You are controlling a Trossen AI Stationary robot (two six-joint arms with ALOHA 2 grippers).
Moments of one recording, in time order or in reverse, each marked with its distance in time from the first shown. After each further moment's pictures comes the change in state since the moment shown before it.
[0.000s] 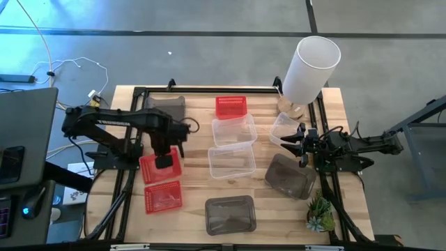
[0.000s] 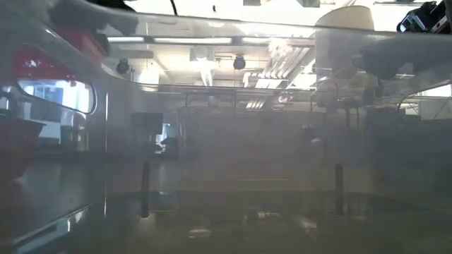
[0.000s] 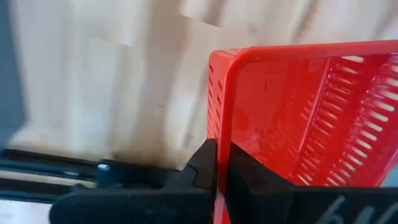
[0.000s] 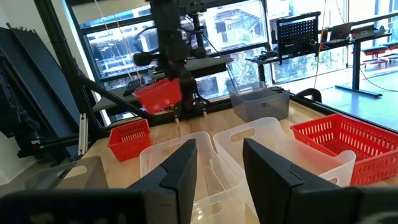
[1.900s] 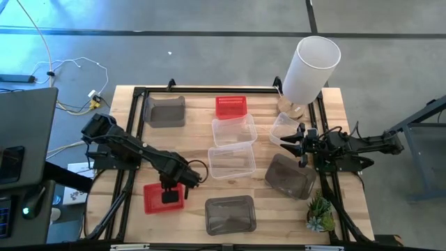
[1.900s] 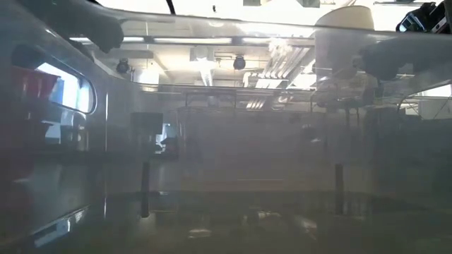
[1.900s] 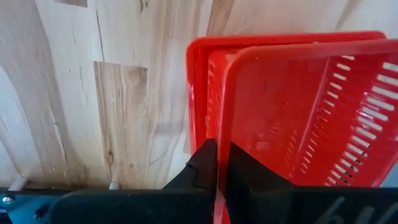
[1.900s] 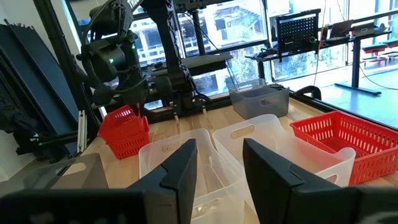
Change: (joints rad) left arm -0.389 0.299 -0.005 0.211 0.046 -0.268; right arm 0.000 0.012 0.000 0.000 0.000 0.000
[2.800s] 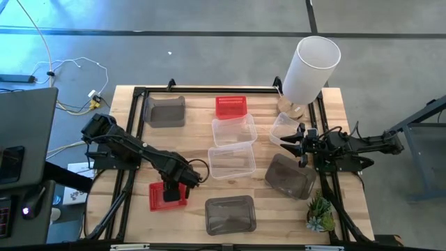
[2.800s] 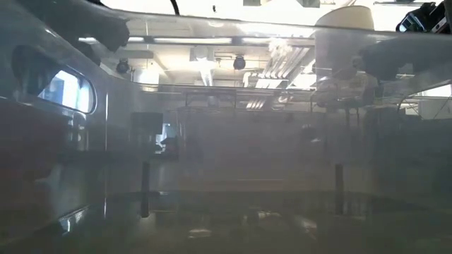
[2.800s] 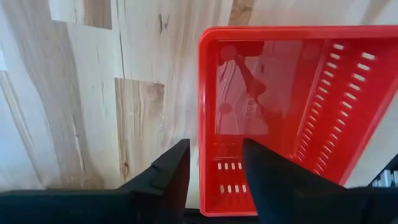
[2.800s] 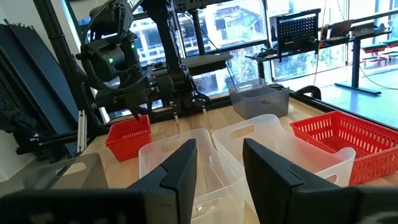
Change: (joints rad) left arm 0.000 -0.003 0.002 0.015 -0.072 0.020; right arm 0.000 0.001 0.000 0.000 0.000 0.000
